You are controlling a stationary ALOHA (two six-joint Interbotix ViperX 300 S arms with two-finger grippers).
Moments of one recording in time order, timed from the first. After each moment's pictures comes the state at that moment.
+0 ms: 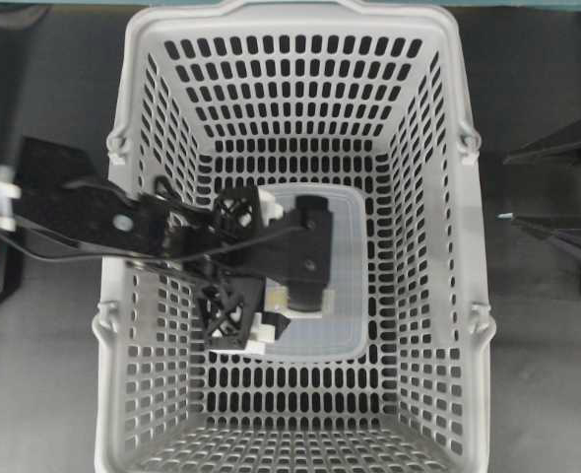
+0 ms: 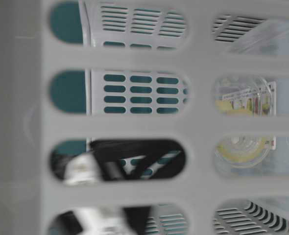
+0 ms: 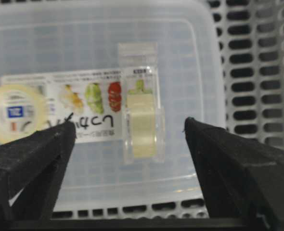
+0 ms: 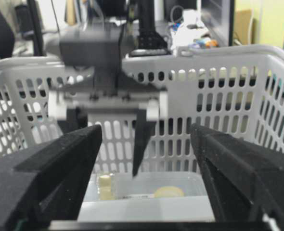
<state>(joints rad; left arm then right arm) -0.13 0.05 0.28 0.04 0.68 -0.09 0.00 -0.98 1.16 0.01 -0.18 0.03</state>
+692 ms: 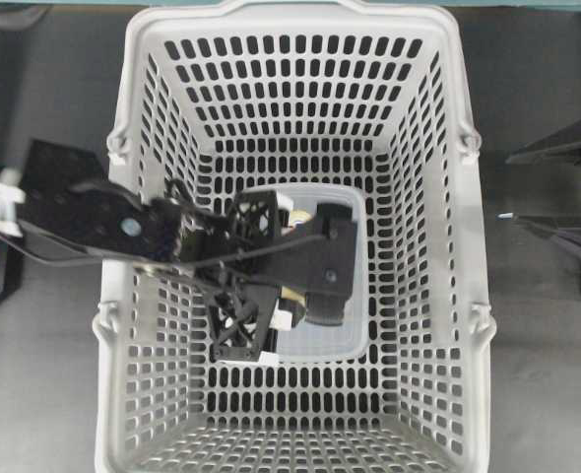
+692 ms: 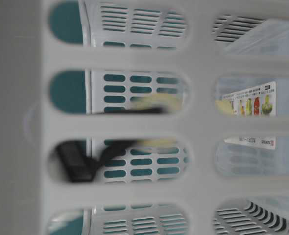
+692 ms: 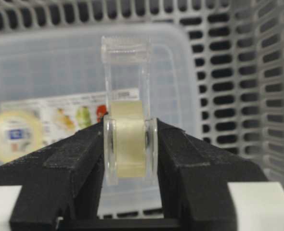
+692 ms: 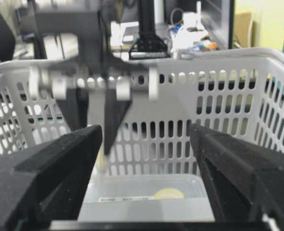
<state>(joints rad) -0.15 0.02 0.10 0.04 0.84 -0.08 0.00 -0.99 1.17 0.01 -0.18 0.03</state>
